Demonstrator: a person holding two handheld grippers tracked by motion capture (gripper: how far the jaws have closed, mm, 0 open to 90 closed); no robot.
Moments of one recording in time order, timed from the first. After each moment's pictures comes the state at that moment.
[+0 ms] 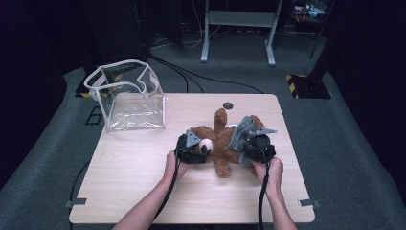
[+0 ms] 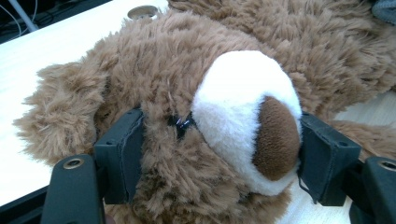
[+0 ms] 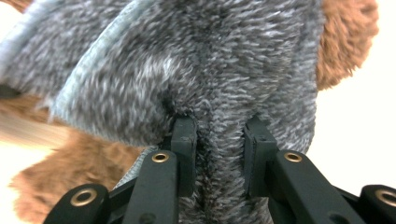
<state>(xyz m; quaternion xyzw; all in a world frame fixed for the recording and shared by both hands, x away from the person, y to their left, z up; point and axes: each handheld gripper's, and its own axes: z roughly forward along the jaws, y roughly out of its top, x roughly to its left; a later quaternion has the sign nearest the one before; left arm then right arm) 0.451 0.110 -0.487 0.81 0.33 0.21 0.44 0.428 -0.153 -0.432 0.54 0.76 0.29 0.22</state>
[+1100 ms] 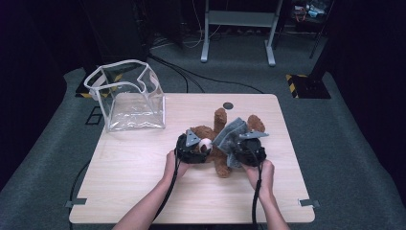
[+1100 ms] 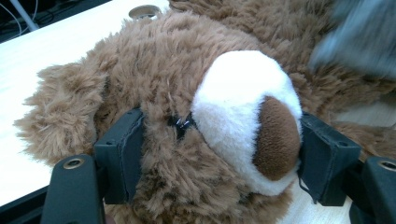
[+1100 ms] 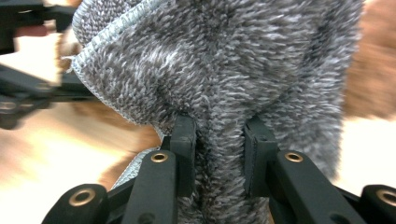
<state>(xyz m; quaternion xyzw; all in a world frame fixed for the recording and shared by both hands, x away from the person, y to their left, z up) 0.452 0.110 -0.487 0.81 0.33 0.21 0.44 0.413 -0.122 -0.427 0.50 0.78 0.33 0.20</state>
